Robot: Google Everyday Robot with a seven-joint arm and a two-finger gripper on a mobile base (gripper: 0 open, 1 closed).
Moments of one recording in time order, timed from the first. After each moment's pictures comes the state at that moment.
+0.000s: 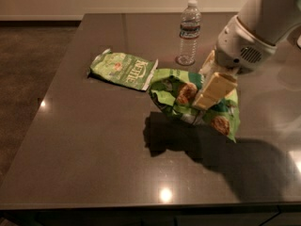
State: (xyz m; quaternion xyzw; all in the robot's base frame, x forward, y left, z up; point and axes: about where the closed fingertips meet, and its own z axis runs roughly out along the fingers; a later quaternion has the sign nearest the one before) arm 0.456 -0.114 0.937 -0.63 0.75 0.14 0.15
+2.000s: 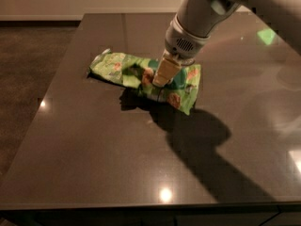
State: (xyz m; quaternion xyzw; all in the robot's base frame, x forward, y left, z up) arm 0.559 -0.035 0.913 -0.60 0.77 0.09 0.19
